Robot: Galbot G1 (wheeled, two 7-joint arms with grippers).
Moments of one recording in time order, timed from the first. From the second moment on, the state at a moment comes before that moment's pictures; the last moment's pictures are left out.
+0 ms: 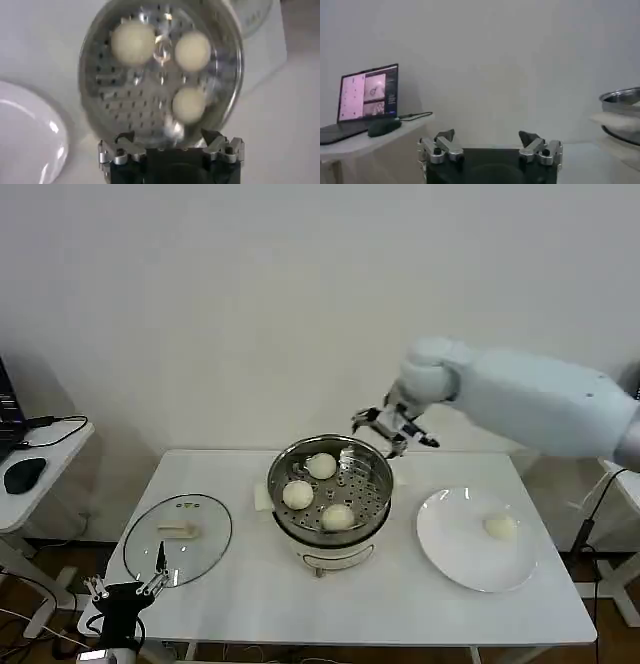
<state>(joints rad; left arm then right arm) 1.74 -1.16 -0.62 -2.06 -0.22 -0.15 -0.35 0.65 0.88 -1.29 1.37 -0.05 0.10 -1.01</state>
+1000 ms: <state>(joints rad) 1.75 -1.13 -0.60 -2.05 -0.20 -0.15 -0.34 0.10 0.47 -0.90 1.26 -0.22 -0.01 -1.03</state>
